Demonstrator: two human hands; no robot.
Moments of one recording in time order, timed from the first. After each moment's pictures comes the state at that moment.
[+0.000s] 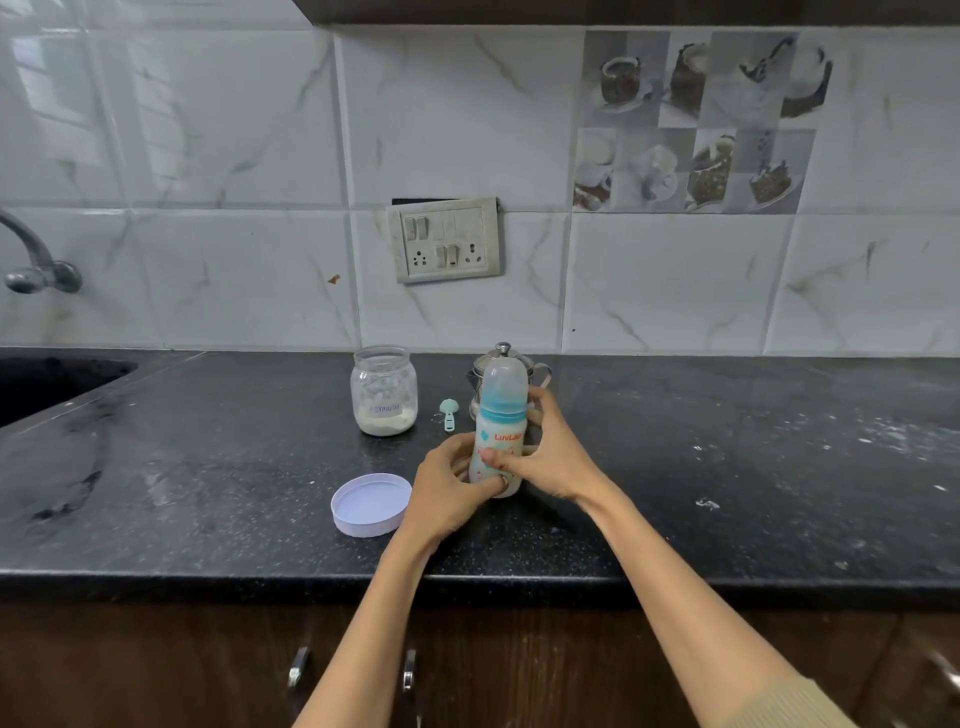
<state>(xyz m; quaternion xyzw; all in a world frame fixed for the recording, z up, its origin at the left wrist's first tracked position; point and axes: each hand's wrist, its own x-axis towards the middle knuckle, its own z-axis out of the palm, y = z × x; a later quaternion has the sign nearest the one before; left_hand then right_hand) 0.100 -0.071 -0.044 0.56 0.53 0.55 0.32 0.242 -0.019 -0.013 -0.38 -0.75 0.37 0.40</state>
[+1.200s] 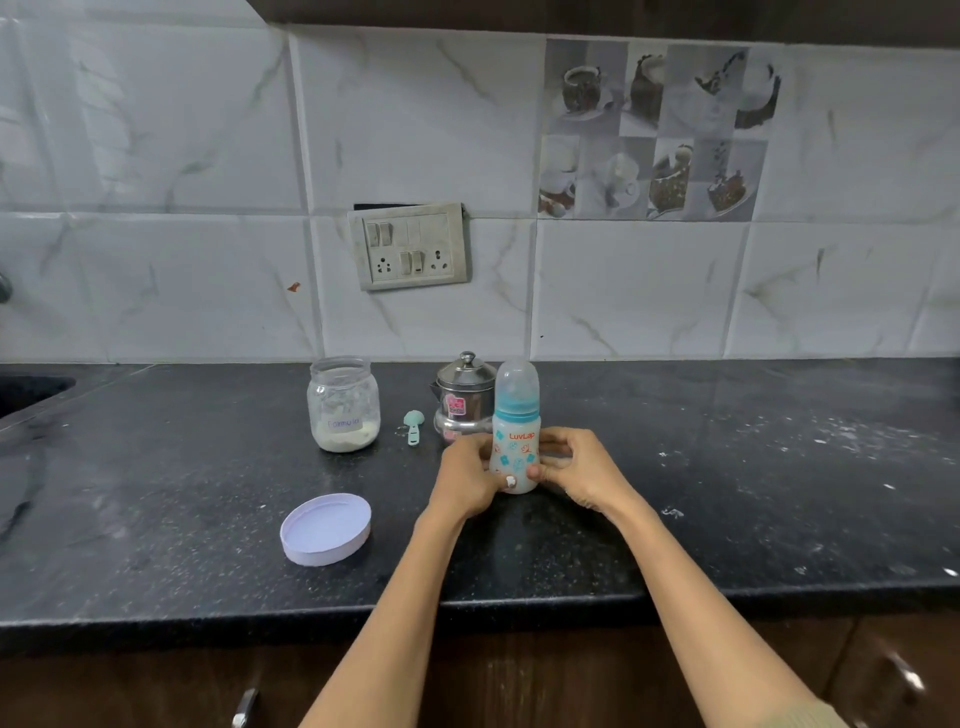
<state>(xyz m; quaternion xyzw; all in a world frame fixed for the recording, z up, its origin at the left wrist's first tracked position) 0.143 -0.018 -0.031 0.64 0.57 0.45 0.27 0.299 0.003 -0.017 -0.46 -0.71 0.37 0.38</state>
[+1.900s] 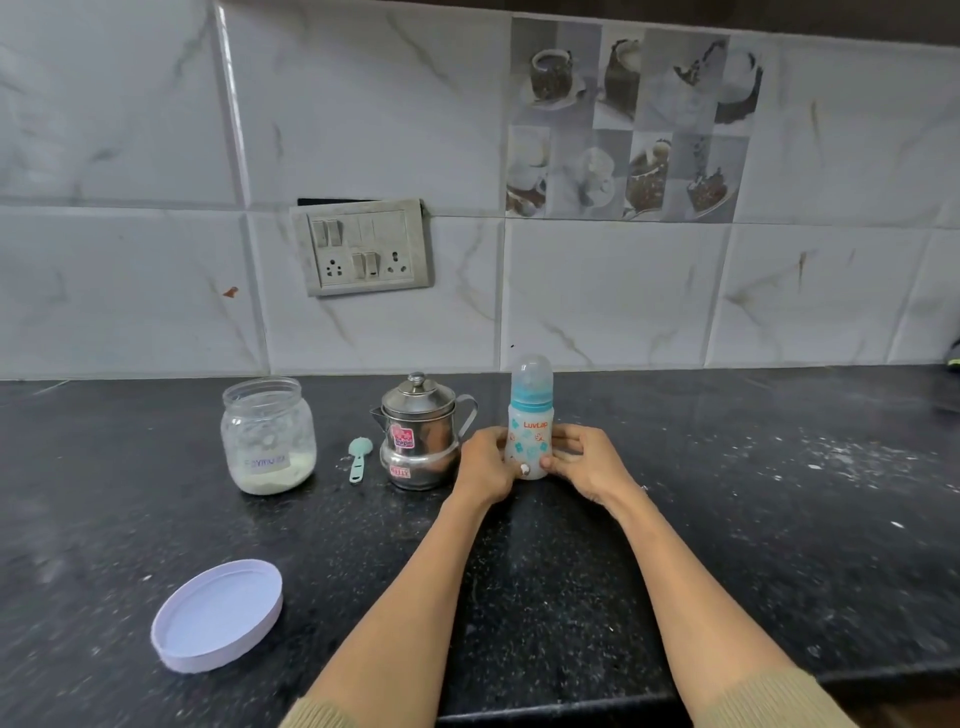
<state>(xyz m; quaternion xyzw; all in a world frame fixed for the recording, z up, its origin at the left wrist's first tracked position) 0.202 0.092 -0.030 0.63 0.58 0.44 0.27 0.343 0.093 -0.016 -0.52 -0.65 0.37 0.41</state>
